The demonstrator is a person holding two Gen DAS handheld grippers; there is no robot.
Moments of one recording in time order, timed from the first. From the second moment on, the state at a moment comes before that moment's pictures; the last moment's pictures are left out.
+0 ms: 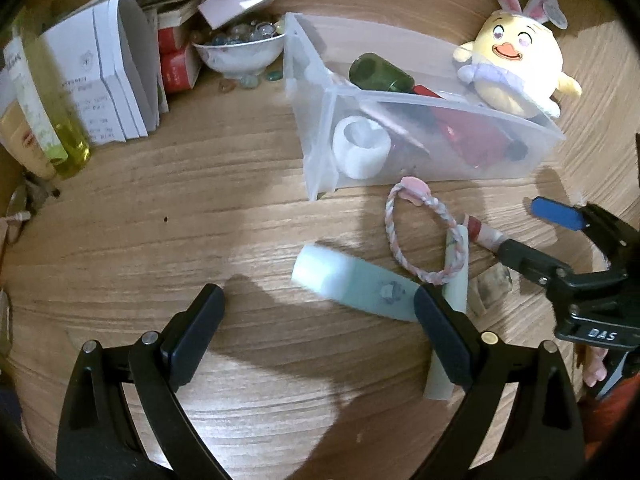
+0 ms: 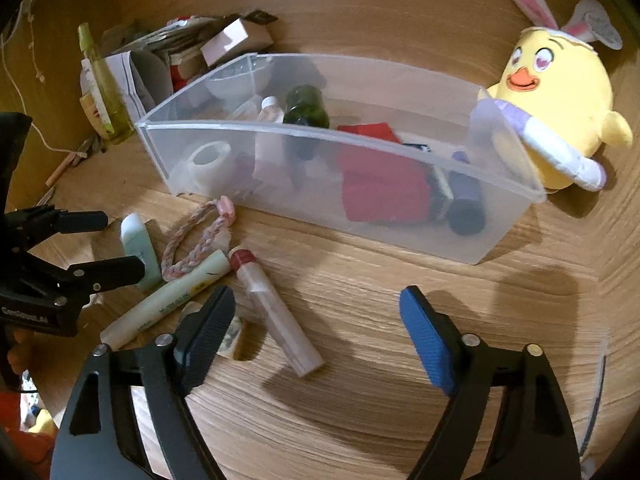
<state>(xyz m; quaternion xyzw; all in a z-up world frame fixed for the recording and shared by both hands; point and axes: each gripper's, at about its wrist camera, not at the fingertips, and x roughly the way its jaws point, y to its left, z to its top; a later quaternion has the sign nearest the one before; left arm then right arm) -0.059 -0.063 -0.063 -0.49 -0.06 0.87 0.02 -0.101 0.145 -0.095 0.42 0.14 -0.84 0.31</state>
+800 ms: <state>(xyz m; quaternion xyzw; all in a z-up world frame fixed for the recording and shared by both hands) -0.066 -0.041 -0.064 -0.47 -0.01 0.88 0.04 -0.098 0.139 -0.097 0.42 0.16 -0.84 0.32</state>
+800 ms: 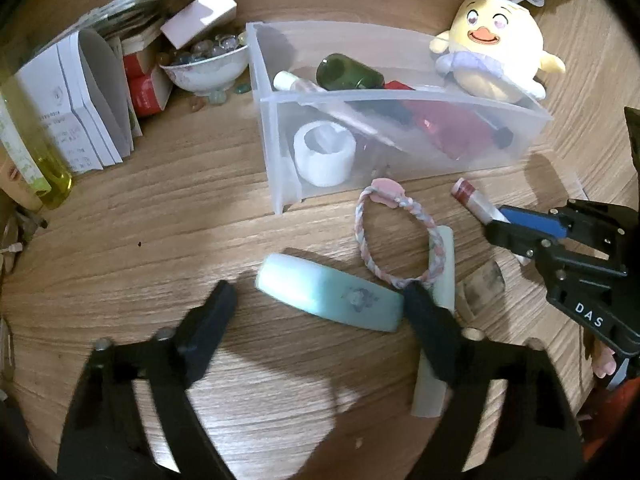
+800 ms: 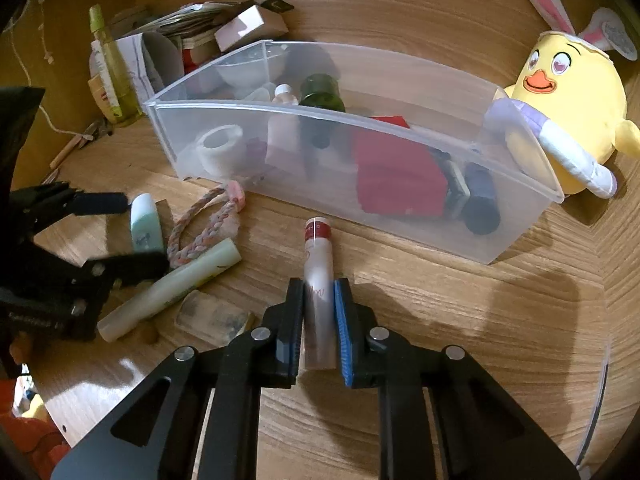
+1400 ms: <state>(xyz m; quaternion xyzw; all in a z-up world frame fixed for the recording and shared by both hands) -0.053 -0.054 -0.036 -0.43 -0.05 0.90 0.02 -0.090 0.174 -0.076 0.40 0.12 -0.86 0.30</state>
